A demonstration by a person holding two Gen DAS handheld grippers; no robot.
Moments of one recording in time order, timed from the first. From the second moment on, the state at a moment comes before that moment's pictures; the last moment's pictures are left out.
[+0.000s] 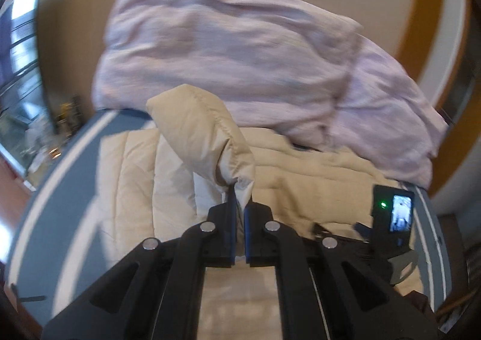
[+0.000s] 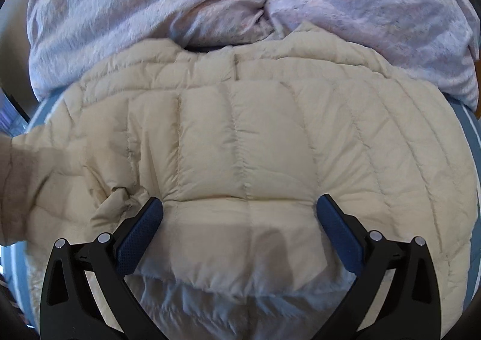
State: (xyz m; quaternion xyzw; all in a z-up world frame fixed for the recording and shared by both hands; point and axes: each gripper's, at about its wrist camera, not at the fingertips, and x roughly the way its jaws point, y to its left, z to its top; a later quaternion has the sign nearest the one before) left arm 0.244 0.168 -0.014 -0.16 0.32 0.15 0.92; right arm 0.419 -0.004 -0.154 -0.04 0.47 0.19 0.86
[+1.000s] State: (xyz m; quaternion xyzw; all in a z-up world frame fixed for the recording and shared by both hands) left arm 0.306 0.092 -0.063 -0.11 0.37 0.12 0.92; right arm 0.389 -0.101 -0.109 0.03 0.37 0.19 0.91
